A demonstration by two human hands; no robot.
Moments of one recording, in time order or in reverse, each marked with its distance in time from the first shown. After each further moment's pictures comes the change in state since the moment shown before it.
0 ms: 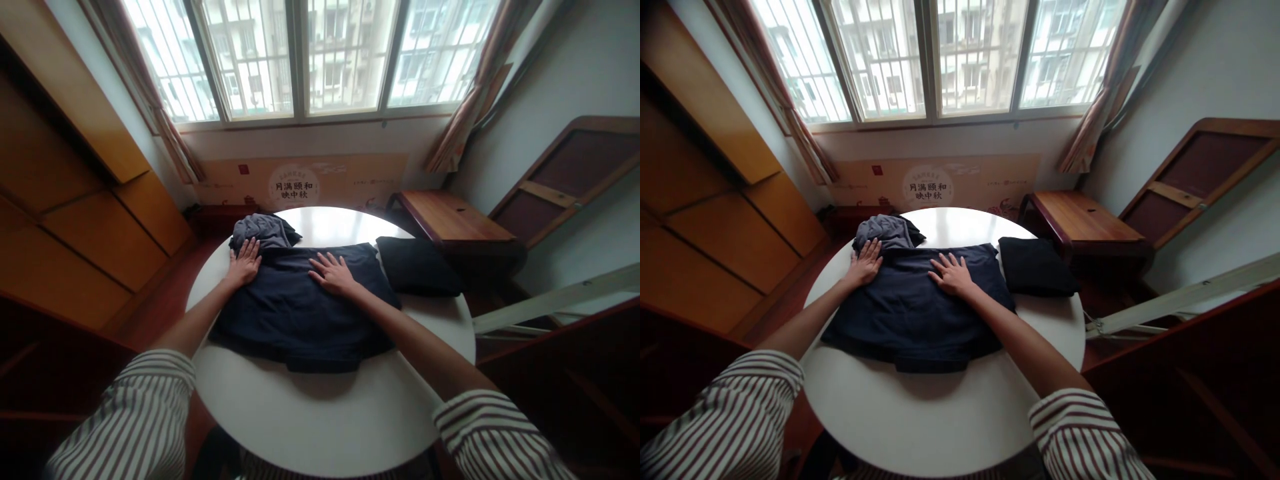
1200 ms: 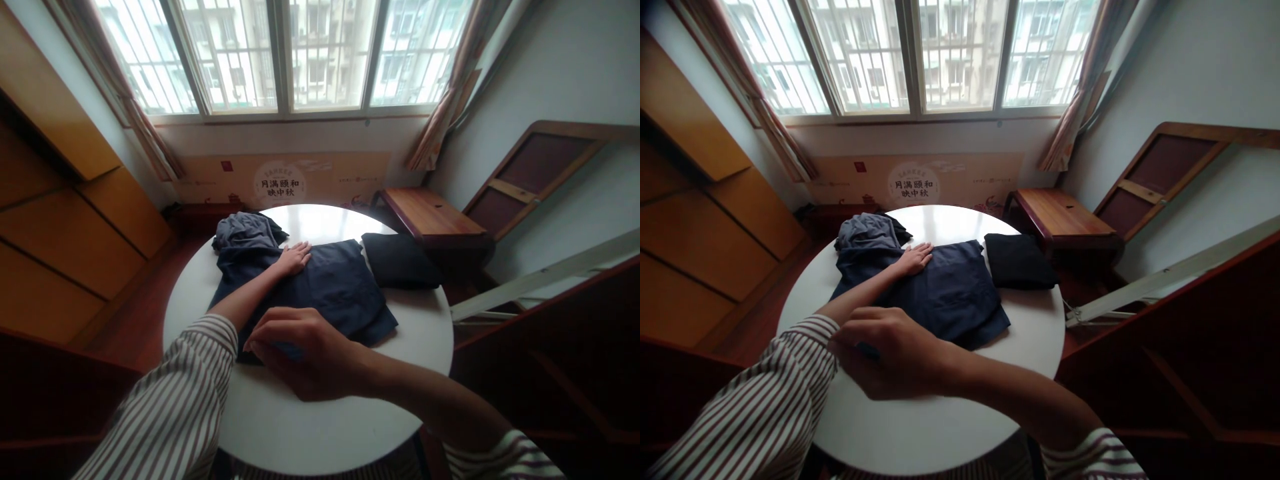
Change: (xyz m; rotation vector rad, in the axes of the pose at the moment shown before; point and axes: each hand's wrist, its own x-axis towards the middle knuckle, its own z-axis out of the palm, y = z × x) left_hand 0.055 0.157 0.029 -0.117 -0.250 0.402; right_hand -0.160 -0.123 -0.105 0.821 0.243 -0.827
